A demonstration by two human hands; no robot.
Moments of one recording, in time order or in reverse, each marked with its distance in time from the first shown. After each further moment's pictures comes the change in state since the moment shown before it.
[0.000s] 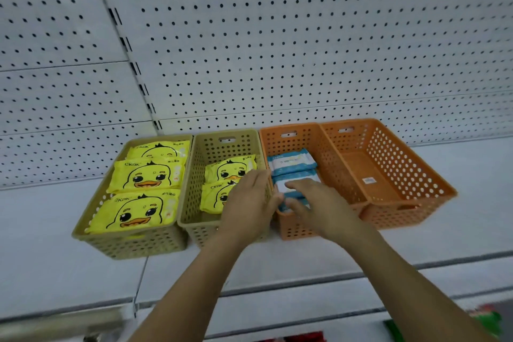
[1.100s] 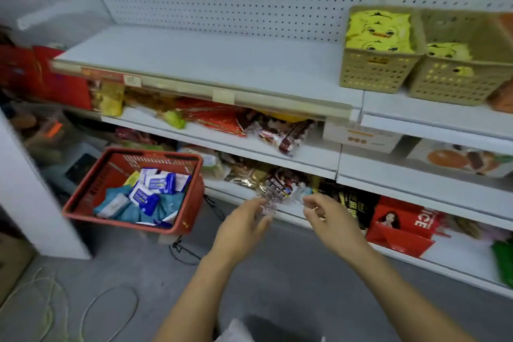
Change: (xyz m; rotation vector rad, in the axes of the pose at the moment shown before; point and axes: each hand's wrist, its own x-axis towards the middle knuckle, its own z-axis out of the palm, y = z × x) left_hand -0.571 -0.145 -0.119 -0.136 -0.017 -0.679; right_hand -0.312 -0.319 0.257 0.362 -0.343 -0.086
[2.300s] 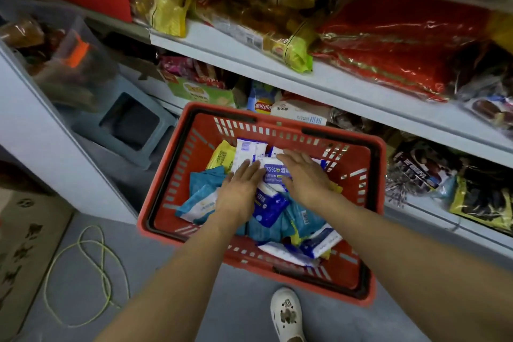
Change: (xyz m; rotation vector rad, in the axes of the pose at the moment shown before) left_hand 0.173 -0.535 -0.138 0.471 -0.225 -0.068; right_hand 0.322 -0.217 0.483 -0.440 -0.384 -0.145
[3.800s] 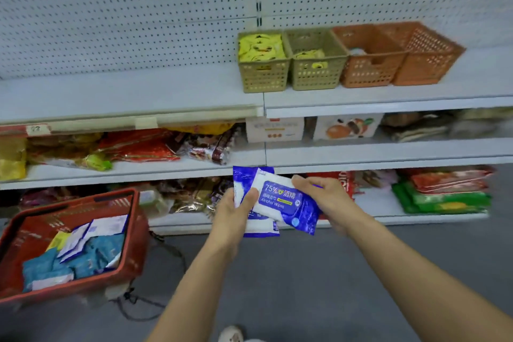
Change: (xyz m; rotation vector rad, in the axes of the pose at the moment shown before) left_hand -0.266 0.635 -0.090 -1.331 0.010 0.087; right_hand -0.639 0.316 -0.225 1.301 0.570 0.384
